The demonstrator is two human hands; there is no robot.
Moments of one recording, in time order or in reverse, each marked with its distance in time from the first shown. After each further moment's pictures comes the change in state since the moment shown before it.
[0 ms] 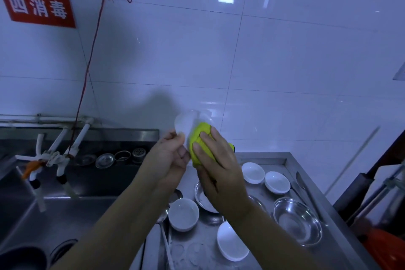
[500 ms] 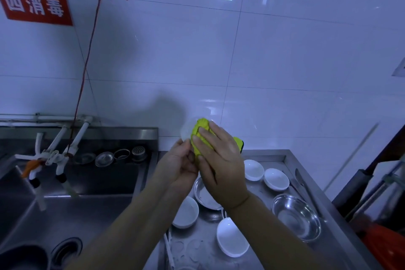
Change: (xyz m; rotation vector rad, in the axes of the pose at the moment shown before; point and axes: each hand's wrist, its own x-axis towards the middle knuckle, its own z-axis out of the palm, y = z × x) left_hand -0.007 -0.022 0.009 -0.160 0.118 -0.142; right_hand 0.008 0.008 0.001 -0.061 0.050 -0.014
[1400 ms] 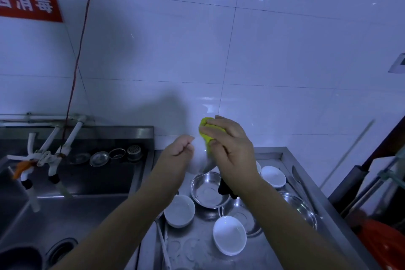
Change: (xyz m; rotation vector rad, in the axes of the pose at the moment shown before) left_hand 0.000 -0.004 -0.017 0.921 -0.184 0.374; right_hand 0.017 0.011 -0.030 0.220 -0.069 0.336
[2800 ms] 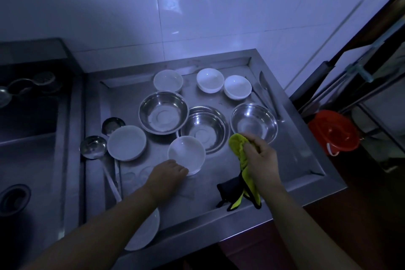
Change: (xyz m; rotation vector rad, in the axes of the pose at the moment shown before) left_hand -0.047 -0.282 0.081 1.292 -0.867 0.354; right_hand -0.212 0.148 -0.095 0.153 0.257 1.266
